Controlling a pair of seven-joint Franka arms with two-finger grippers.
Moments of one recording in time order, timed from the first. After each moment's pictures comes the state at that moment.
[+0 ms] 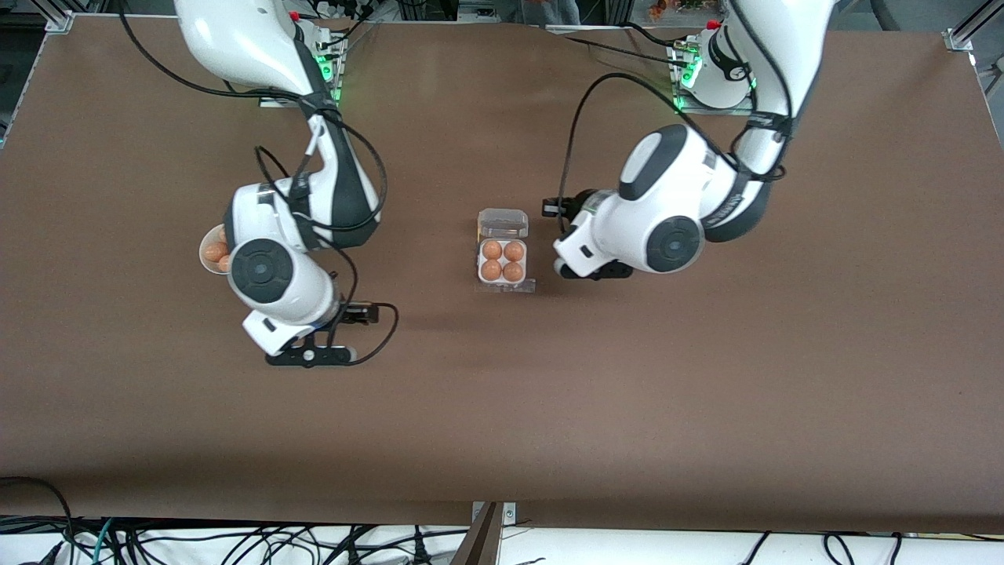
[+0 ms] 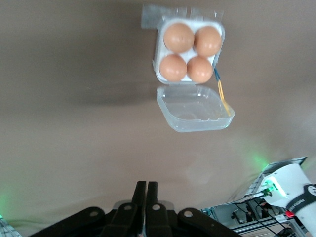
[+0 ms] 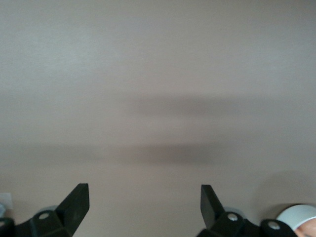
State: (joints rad) left arm -0.43 0.55 -0.14 -1.46 -0.49 1.60 -0.48; right arm 0.66 0.69 -0.45 -1.33 0.24 1.87 0.18
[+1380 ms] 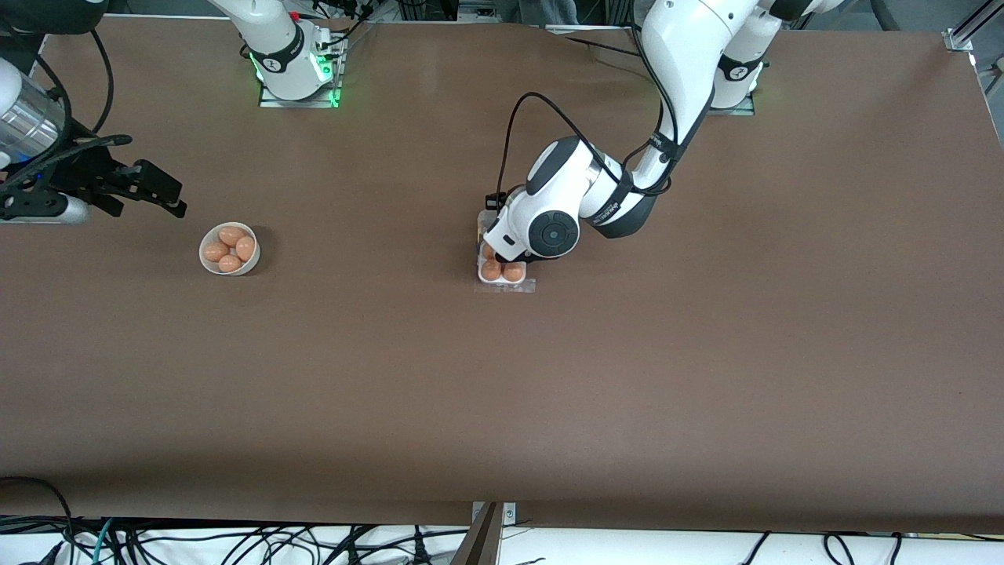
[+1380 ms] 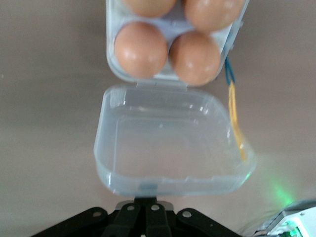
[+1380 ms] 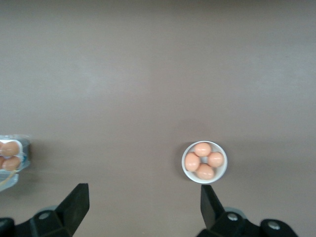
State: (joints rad) left arm -0.60 0.71 -0.12 -1.46 -0.49 1.79 -0.63; right arm 0.08 -0.01 -0.02 -1.68 0.03 1.72 0.09
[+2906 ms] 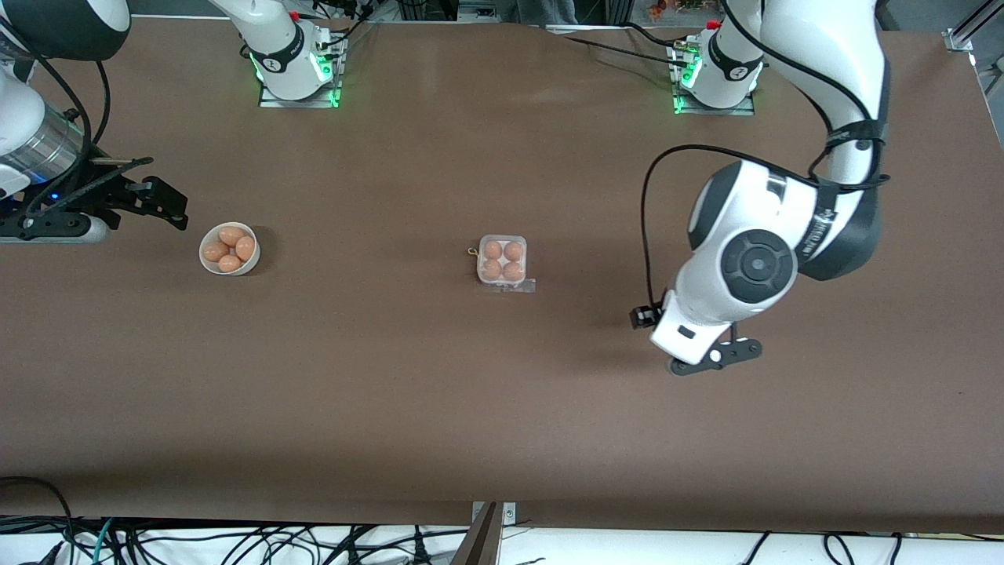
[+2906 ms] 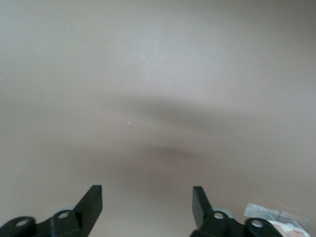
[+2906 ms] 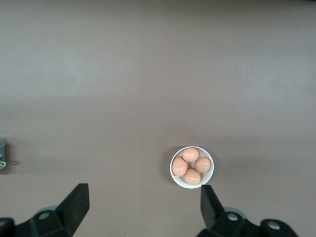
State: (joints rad) left arm -0.35 0.66 0.05 -1.13 -0.04 1.68 -0.56; right arm 0.06 0.06 0.04 -1.63 -0.04 1.72 0.09
